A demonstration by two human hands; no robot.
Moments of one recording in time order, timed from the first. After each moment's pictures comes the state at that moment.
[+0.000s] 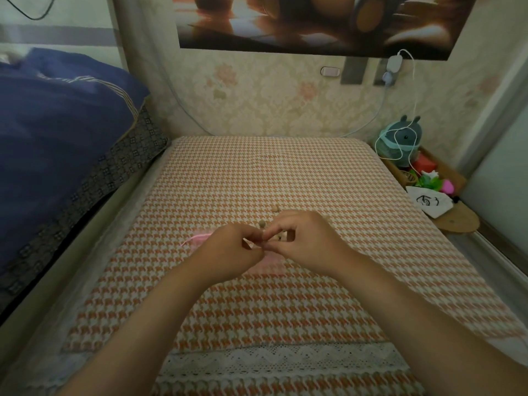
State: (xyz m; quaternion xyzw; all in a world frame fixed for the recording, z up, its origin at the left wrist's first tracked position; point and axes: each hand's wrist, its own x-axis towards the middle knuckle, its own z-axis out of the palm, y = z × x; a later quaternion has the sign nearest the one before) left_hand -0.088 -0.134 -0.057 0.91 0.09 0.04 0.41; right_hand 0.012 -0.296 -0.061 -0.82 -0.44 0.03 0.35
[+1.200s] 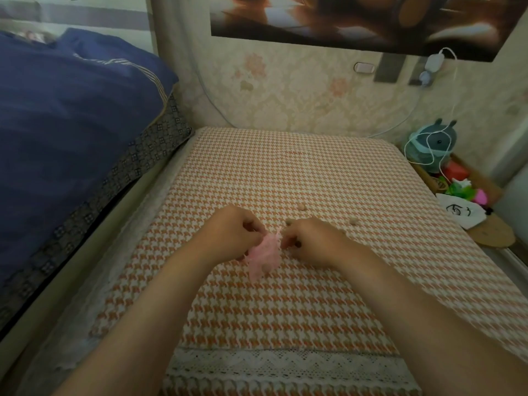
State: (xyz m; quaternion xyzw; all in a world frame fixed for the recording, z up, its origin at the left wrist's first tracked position) left_hand -0.094 -0.083 -0.053 0.89 0.18 0.04 0.41; right_hand 0.038 -0.243 -0.092 -0.88 -0.45 0.08 0.08
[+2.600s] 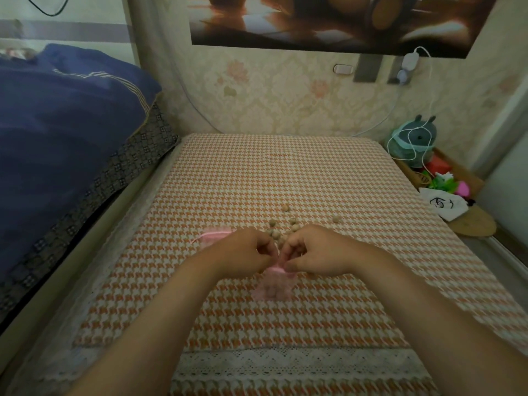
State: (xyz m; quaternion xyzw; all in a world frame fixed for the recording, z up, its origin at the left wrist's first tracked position) left_hand -0.071 -0.119 -0.075 0.92 0.04 -0.06 0.37; right_hand 0.022 -0.296 -0.060 -0.83 -0.42 0.26 0.25
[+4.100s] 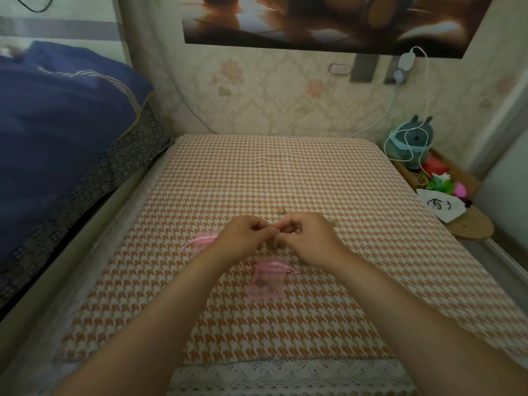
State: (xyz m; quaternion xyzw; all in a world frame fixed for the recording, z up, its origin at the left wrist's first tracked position) left_hand -0.028 -0.115 -0.094 0.86 0.15 0.05 0.49; right_hand 0.047 -0.276 -0.093 -0.83 -0.30 0.12 0.45
